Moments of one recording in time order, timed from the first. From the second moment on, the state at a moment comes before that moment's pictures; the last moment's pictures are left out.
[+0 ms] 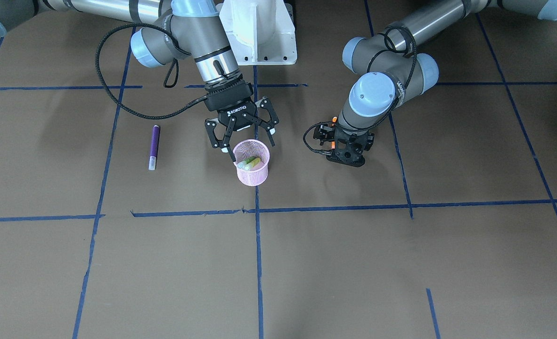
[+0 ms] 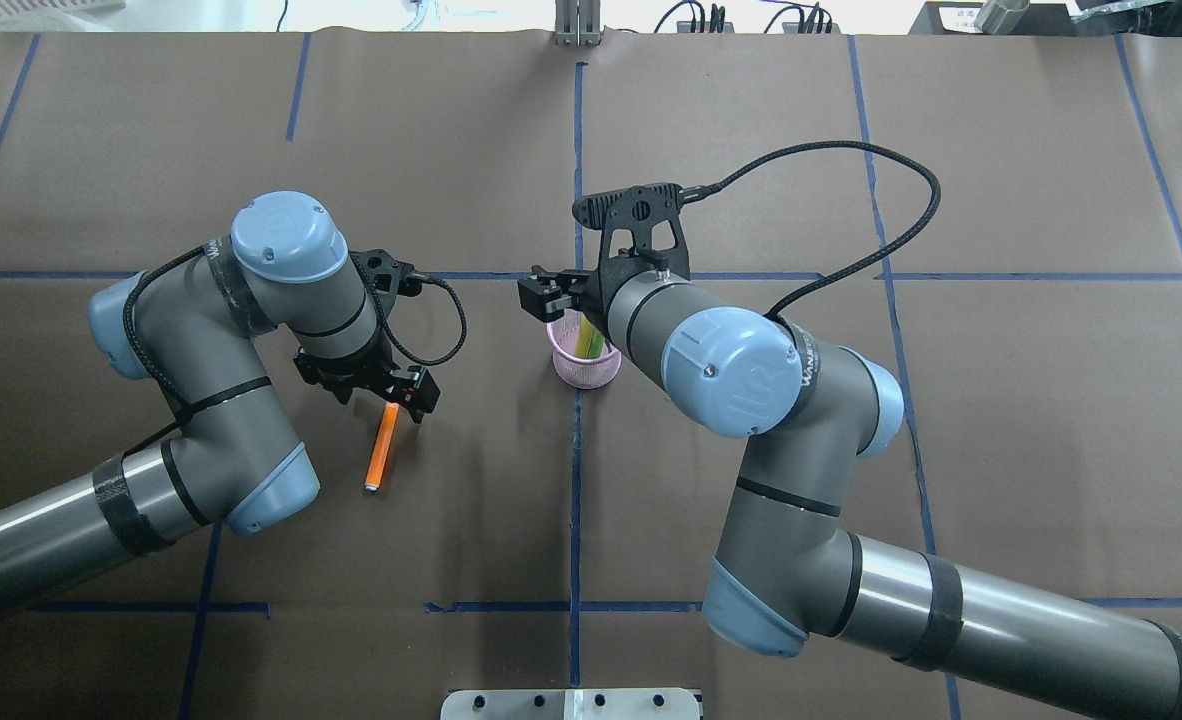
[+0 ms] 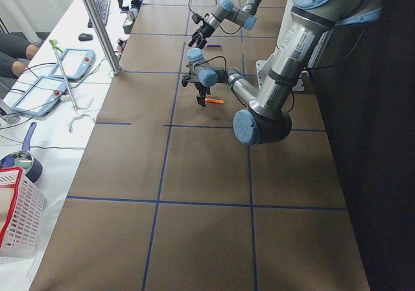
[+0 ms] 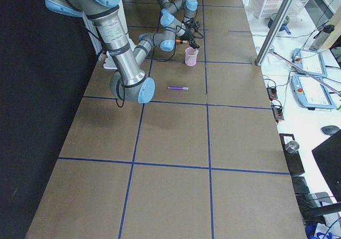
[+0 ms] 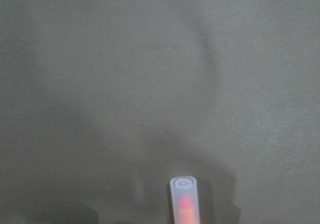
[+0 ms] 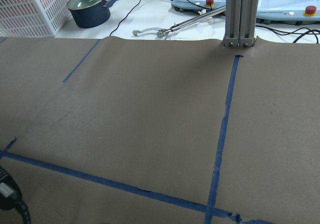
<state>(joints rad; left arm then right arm) -0.62 -2.10 -1.56 -1.68 -2.13 -0.81 0.44 -0.94 1.68 -1.03 1.29 1.02</state>
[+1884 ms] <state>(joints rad) -0.72 -2.10 -1.67 -1.68 -2.10 -0.82 0.80 -1.03 1.83 -1.73 2.06 0.81</state>
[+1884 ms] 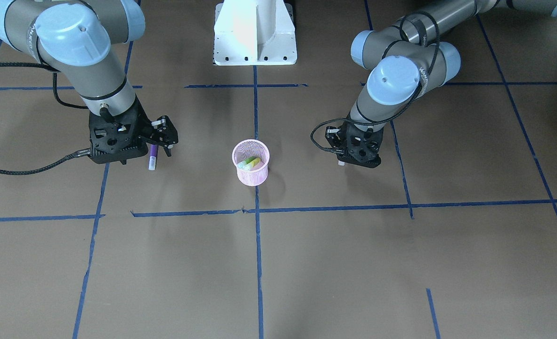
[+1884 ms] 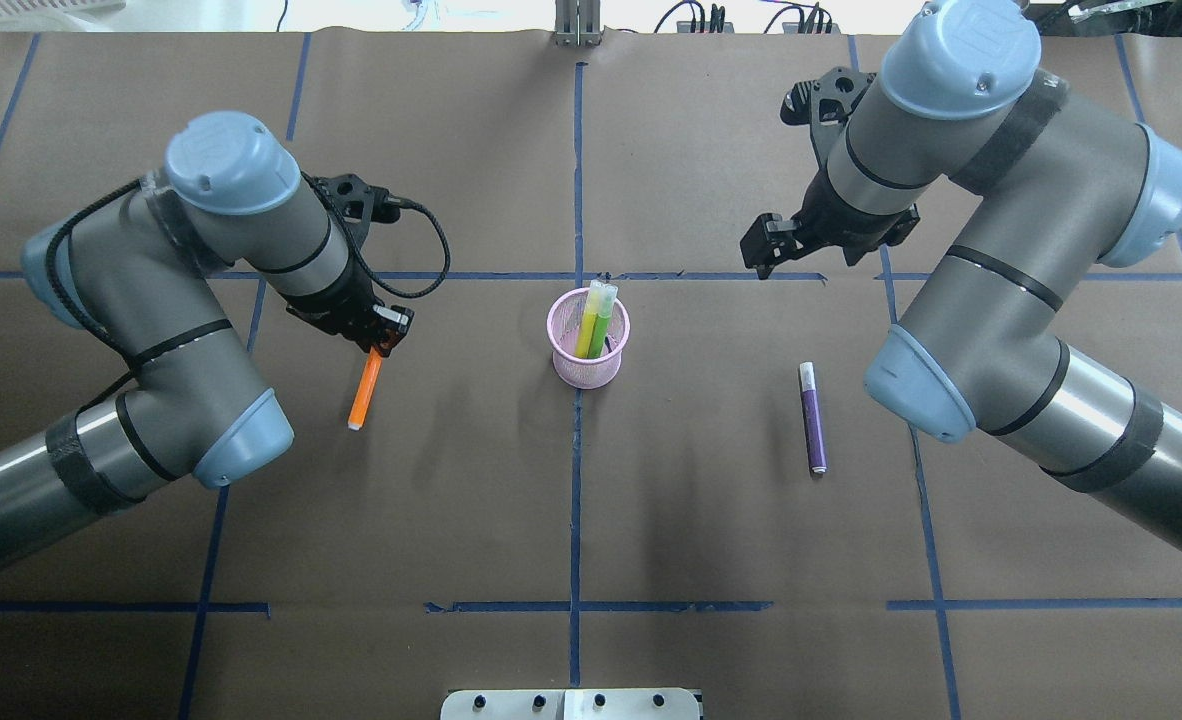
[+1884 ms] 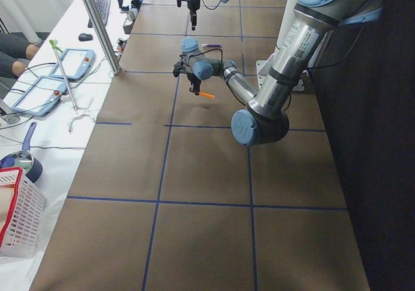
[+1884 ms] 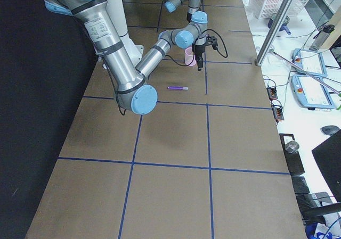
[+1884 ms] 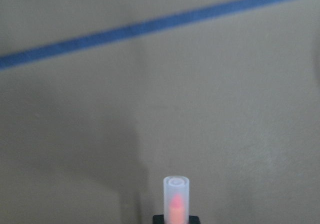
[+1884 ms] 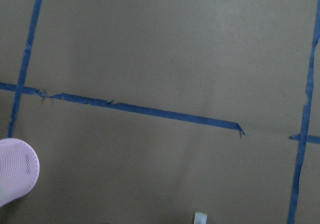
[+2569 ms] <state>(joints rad) -0.74 -2.20 -1.74 -1.75 -1.92 -0.90 0.75 -1.07 1.77 -1.79 2.15 0.81</state>
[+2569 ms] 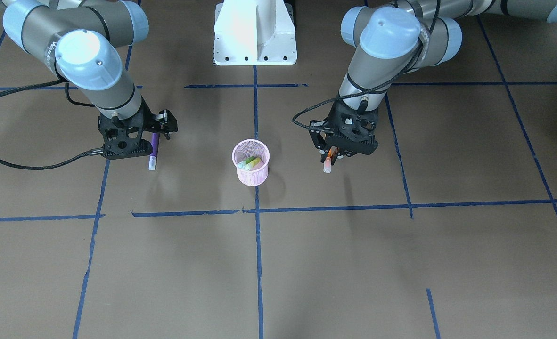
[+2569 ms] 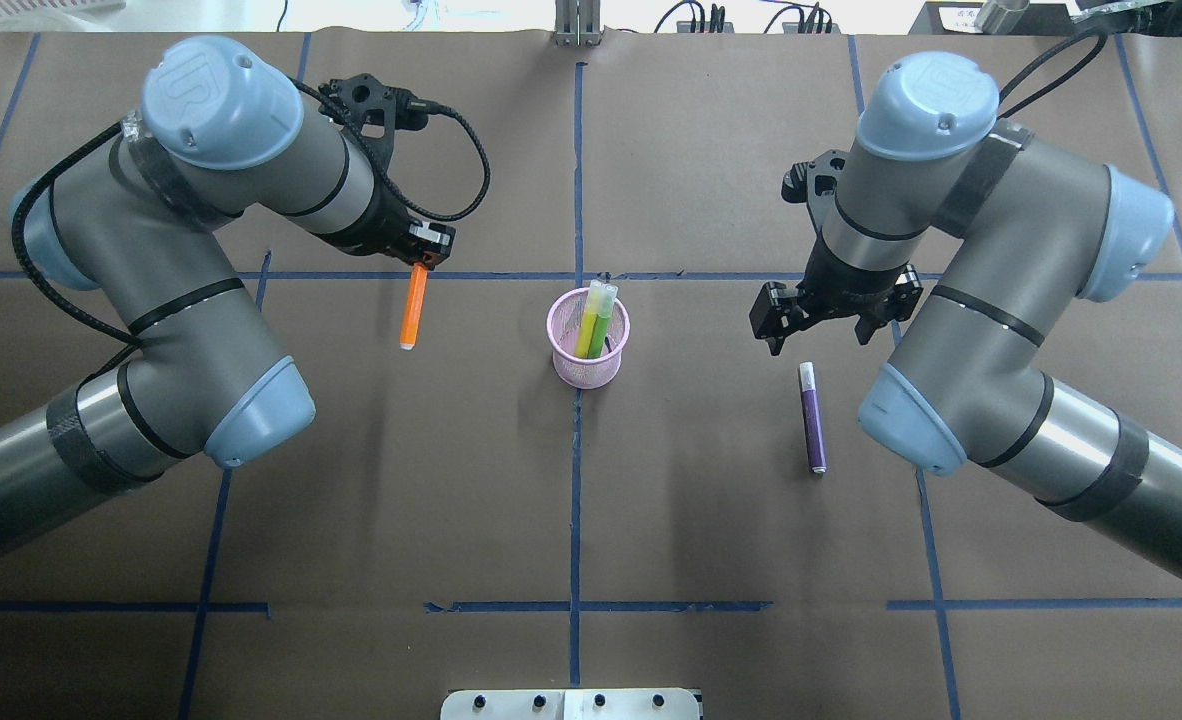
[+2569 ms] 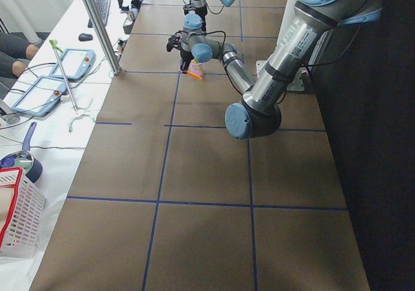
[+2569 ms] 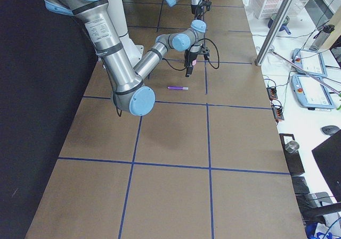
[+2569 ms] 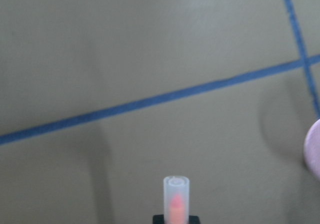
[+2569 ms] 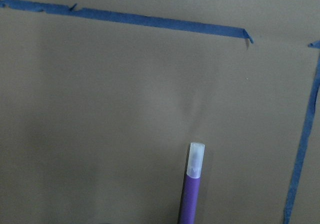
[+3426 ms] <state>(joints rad) -0.73 -2.24 -1.79 -1.78 -1.82 -1.02 0.71 -1.11 1.59 -1.53 2.14 0.87</state>
